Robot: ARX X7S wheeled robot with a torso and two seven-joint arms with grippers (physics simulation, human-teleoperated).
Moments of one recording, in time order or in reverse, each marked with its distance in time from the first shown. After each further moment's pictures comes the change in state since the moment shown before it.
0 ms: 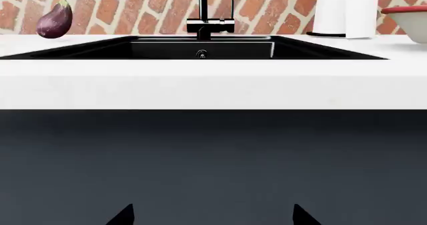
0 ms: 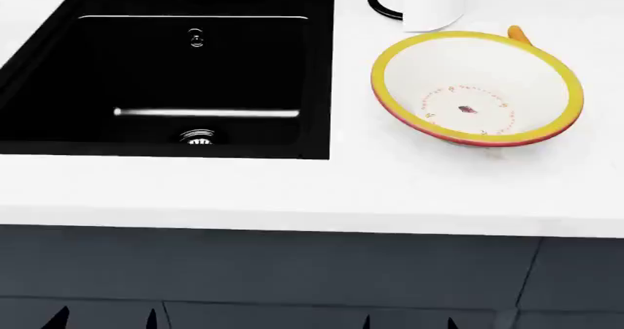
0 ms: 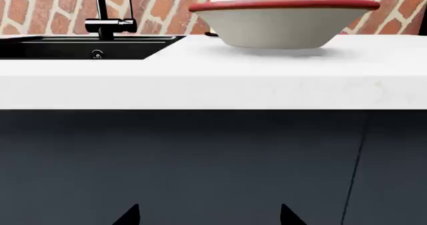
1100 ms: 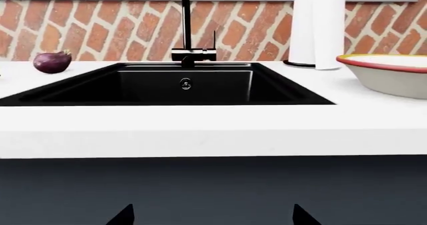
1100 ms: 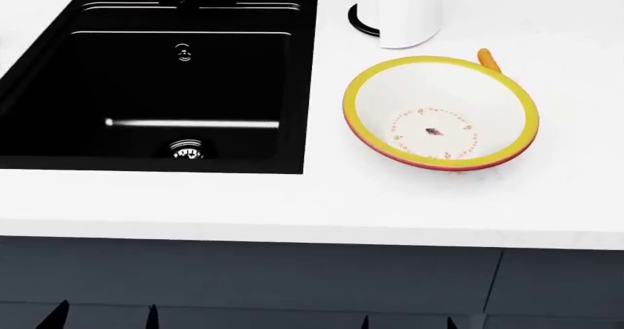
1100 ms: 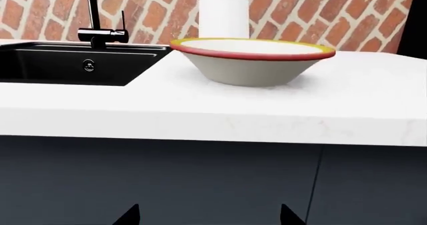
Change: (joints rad) left arm 0.006 -0.096 0.114 0.012 -0.091 0.059 -0.091; right arm 0.004 0.088 -0.117 -0.005 0.053 0.002 0.125
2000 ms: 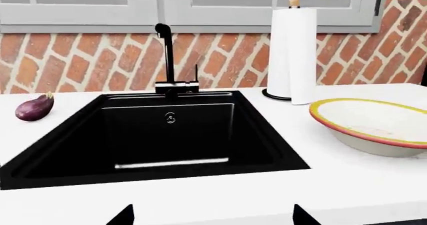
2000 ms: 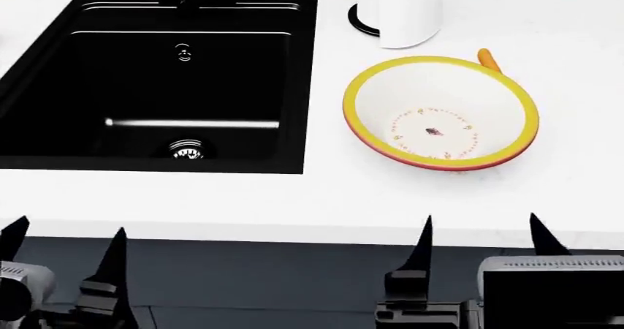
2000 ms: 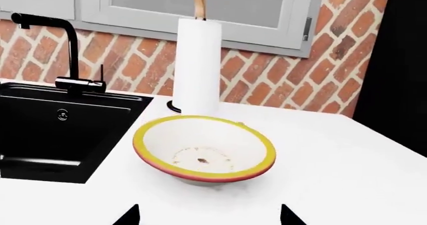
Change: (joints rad) left arm -0.170 -0.180 -0.077 0.642 -0.293 -0.791 -0.061; right arm 0.185 0.178 0.127 -0.676 0.139 0.785 0.017
